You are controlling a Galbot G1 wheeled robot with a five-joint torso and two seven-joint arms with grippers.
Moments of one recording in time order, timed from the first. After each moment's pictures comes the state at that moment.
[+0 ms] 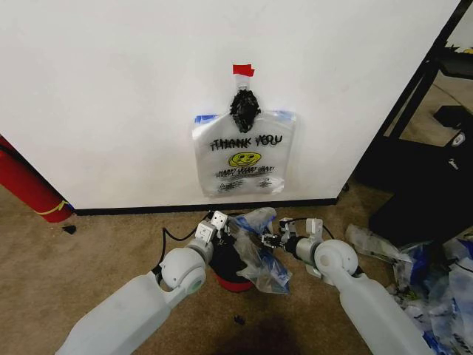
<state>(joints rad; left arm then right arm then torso) 0.81 -0.99 0.24 -1.86 -0.61 0.48 -0.39 -0.97 1.14 0.18 1.71 0.97 -0.74 0.15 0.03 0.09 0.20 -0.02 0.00</state>
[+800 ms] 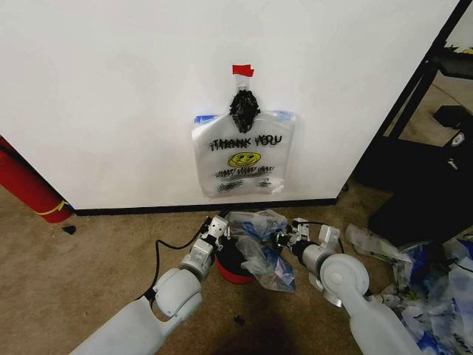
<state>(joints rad) 1.00 -1.01 0.13 -1.90 -0.27 0.25 -0.34 -1.18 1.17 0.28 1.97 1.04 -0.60 0.34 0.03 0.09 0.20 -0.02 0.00</state>
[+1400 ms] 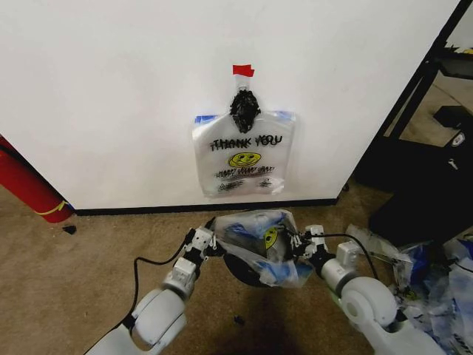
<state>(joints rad) 1.25 -0.99 -0.03 -2.04 -0.15 0.18 -0.30 -1.33 1.02 0.39 1.99 0.62 -0.27 -0.16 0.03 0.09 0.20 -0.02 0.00</state>
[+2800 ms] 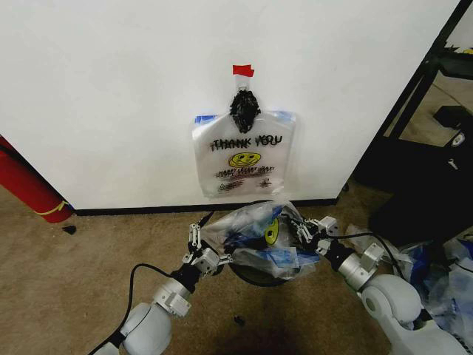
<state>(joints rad) 1.34 -0.99 -0.12 -1.99 0.37 -0.24 -0.12 -1.34 1.05 0.47 1.97 0.49 -0.07 -0.38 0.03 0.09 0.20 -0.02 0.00</state>
